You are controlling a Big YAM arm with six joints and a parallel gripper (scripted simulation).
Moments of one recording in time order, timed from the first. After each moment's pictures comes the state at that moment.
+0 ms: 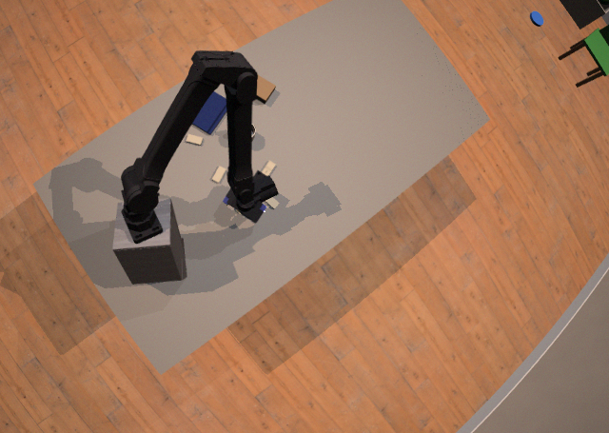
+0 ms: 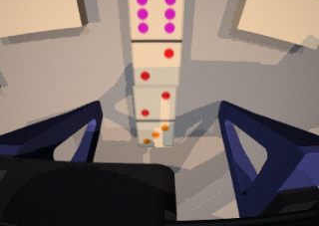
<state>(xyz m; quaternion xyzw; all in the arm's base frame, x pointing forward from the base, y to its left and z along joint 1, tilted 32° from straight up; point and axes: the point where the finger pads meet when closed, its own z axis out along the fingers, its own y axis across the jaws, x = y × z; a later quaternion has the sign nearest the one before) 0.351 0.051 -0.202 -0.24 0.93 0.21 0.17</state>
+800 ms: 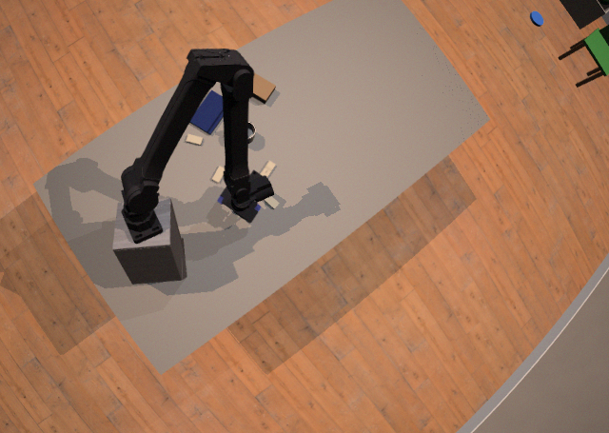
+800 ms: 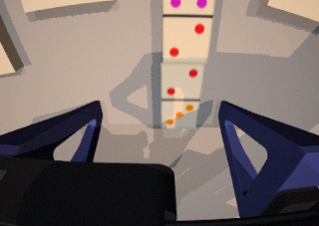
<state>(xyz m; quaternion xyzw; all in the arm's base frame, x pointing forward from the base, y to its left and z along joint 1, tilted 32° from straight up) 0.330 0.056 -0.194 -0.24 0.93 0.23 0.16</state>
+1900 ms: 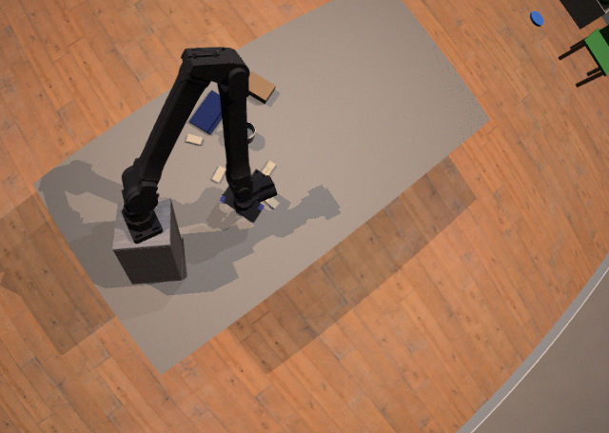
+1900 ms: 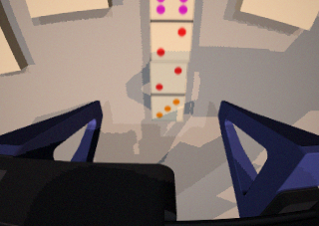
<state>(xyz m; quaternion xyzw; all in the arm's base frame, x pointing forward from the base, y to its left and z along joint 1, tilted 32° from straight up) 0.336 0.044 -0.182 -0.24 0.93 0.22 0.16</state>
